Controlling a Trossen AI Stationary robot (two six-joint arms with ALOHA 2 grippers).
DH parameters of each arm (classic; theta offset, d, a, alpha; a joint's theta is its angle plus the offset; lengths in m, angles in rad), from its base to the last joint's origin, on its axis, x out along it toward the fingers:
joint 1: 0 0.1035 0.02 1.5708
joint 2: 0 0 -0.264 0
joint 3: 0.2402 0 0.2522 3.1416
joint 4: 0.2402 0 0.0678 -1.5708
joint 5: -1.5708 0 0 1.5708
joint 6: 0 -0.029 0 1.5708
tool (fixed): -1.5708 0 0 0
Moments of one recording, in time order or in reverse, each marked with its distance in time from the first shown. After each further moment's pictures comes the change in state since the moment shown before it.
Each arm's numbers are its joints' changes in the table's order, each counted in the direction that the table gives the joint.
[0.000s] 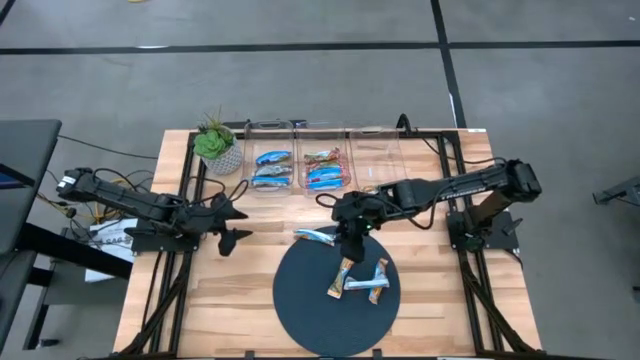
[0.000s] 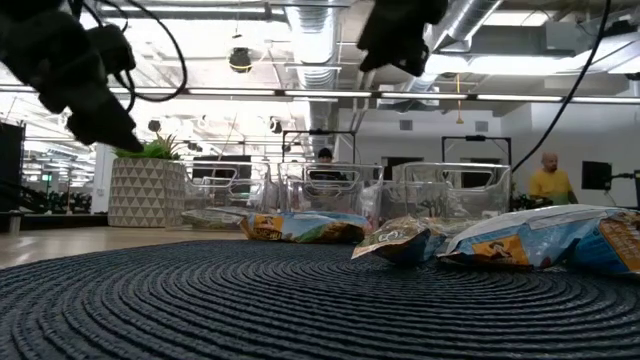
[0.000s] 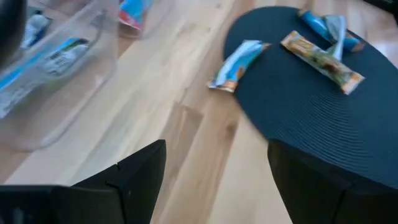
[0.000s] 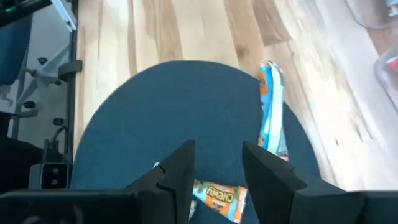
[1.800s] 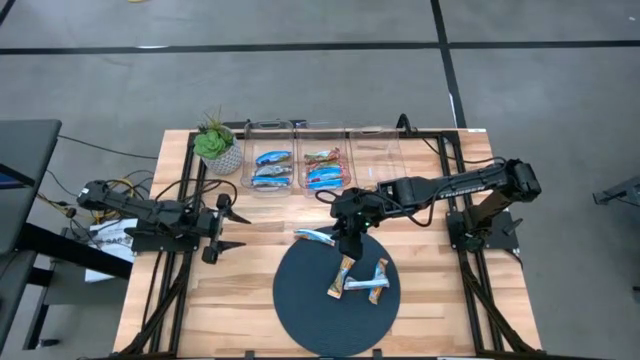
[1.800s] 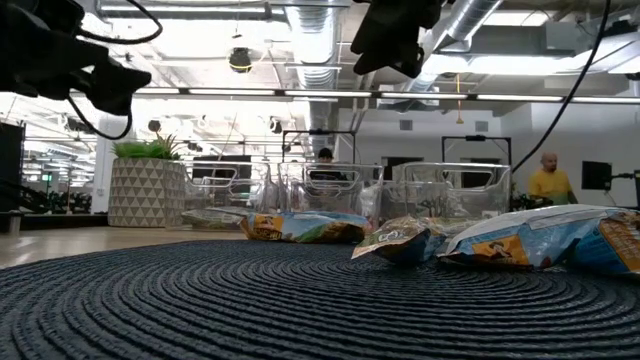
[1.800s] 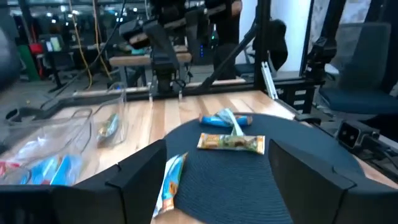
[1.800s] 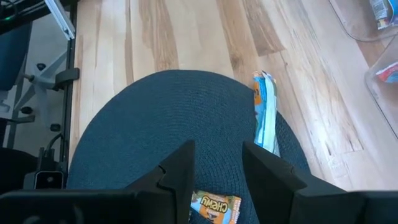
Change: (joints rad) left arm -0.039 0.470 -0.316 -0.498 0.177 -0.625; right arm -0.019 -0.002 -0.002 -0.022 0.006 0.019
